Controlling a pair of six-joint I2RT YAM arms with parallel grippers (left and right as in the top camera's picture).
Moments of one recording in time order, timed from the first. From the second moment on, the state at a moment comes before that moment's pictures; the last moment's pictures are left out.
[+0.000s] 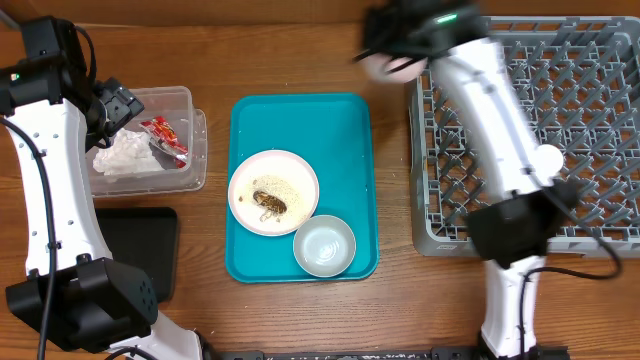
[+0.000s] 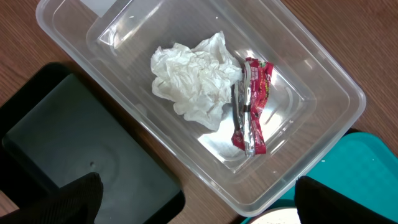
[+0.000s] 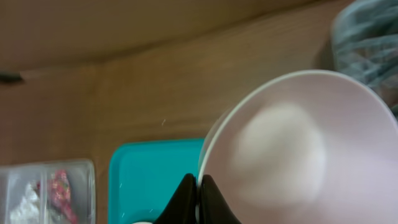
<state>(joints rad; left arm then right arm) 0.29 1.79 1.87 -1.30 -0.17 -0.55 0.27 2.20 2.44 -1.11 -0.14 0.49</state>
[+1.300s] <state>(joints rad) 0.29 1.79 1.87 -1.30 -0.17 -0.55 -0.52 2.19 1.91 -0.76 -1.08 0.31</state>
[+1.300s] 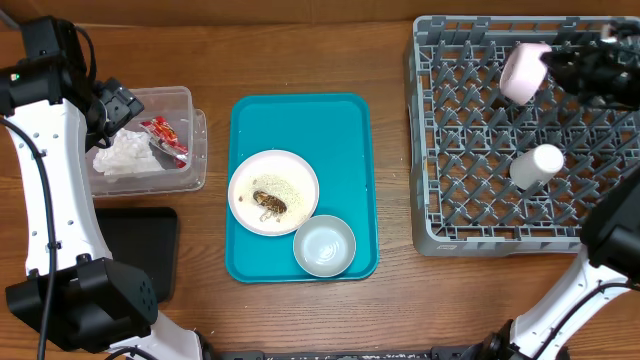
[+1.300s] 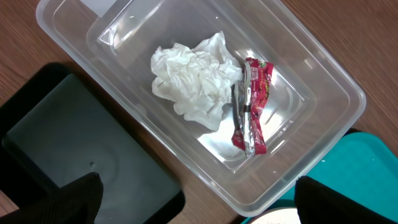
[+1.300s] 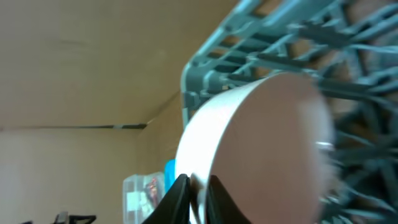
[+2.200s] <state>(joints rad) 0.29 1.79 1.87 -1.30 -0.17 -0.55 -0.66 2.03 2.43 -1.38 -0.55 0.37</state>
